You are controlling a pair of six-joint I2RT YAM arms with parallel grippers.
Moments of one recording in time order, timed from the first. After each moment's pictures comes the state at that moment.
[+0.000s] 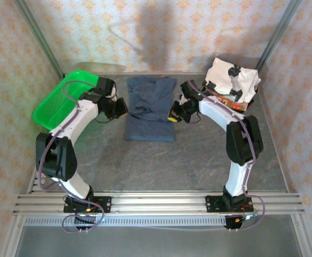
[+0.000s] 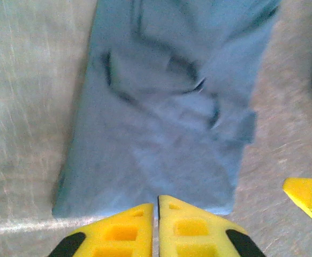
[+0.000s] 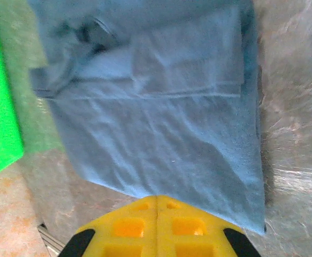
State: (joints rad) left arm -0.18 1.65 1.33 -0.75 0.32 -0.66; right arm 0.40 1.90 1.45 -0.69 -0.49 0.78
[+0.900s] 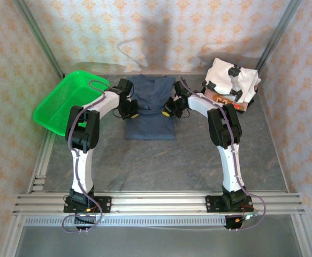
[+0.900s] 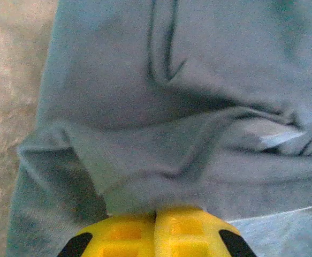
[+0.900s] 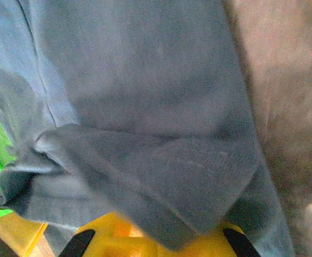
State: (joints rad) left arm -0.22 2.15 1.67 -0.73 0.24 -0.70; right arm 0.37 2.28 1.74 -0.54 -0.48 0.92
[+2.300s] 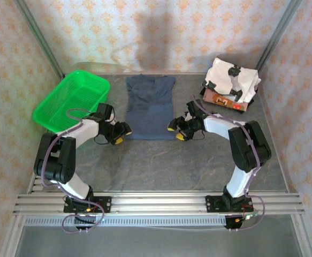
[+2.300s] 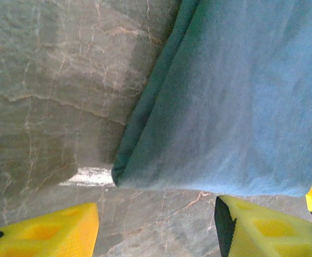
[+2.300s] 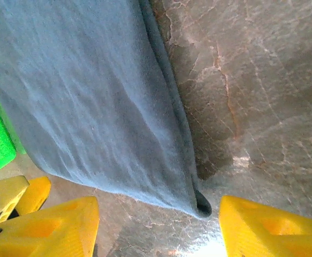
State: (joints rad) left arm -0.14 1.61 0.89 -0.45 0.42 -0.77; right arm 0.38 1.78 1.03 -0.34 -0.55 0.92
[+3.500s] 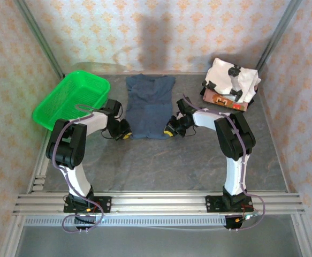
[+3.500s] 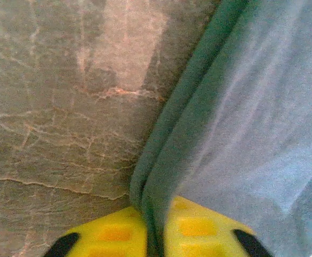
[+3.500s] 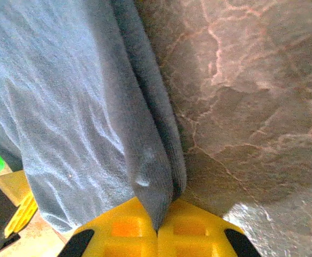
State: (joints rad) left arm -0.19 1.82 1.06 -0.50 0.35 -0.85; right arm 0.43 1.99 1.23 -0.41 -0.58 0.96
